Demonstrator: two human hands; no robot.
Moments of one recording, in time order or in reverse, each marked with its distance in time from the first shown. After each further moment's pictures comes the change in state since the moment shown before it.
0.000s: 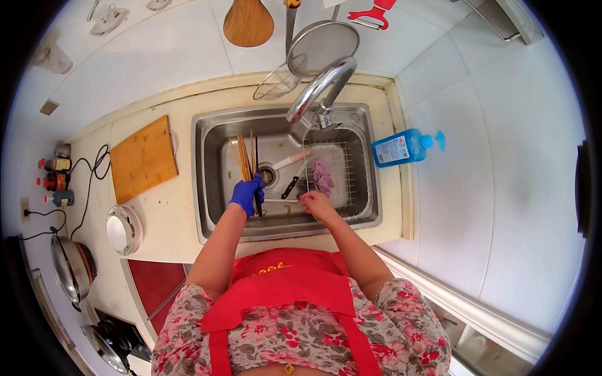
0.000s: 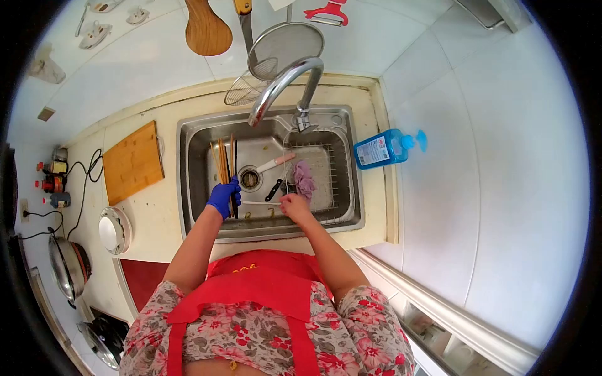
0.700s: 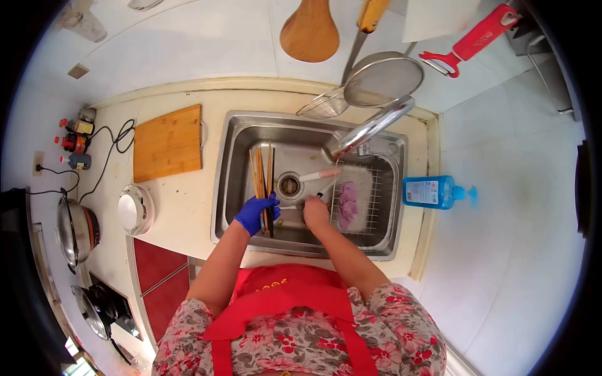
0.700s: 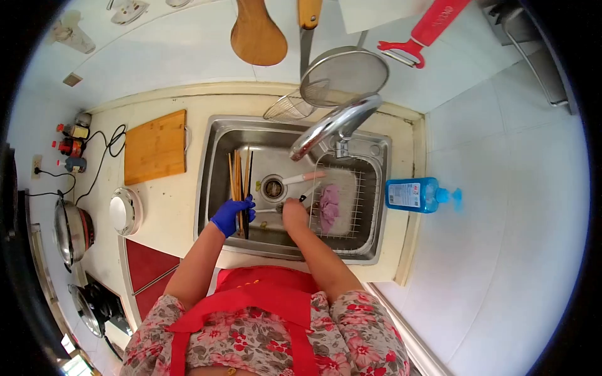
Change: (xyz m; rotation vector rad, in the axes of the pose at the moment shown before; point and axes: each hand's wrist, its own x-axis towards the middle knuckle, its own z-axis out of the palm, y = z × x) left_hand -0.022 0.013 -0.029 -0.144 -0.079 -0.054; right_hand 0.086 0.007 0.064 -1.111 0.223 -0.405
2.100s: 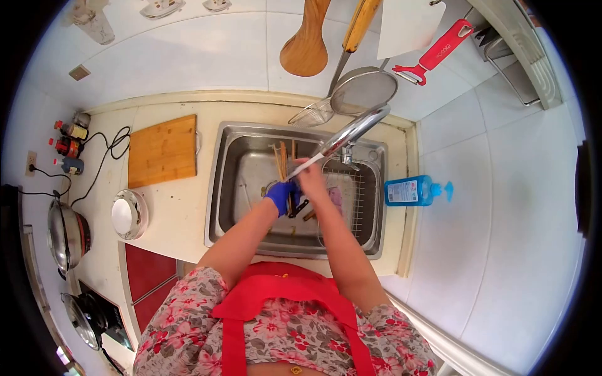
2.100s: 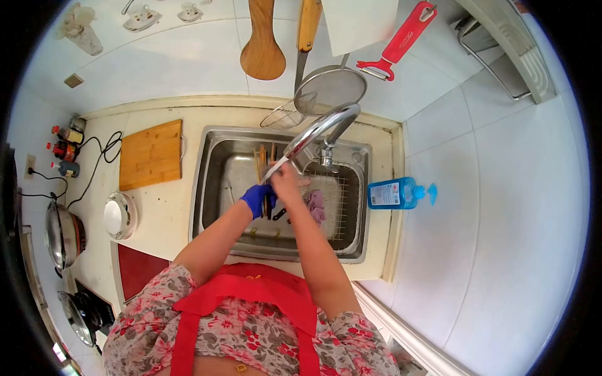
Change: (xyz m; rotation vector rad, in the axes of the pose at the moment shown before) left_hand 0.065 -0.004 0.077 -0.108 -0.090 -0.137; right_hand 0.025 -0.056 -0.180 0.919 0.148 0.057
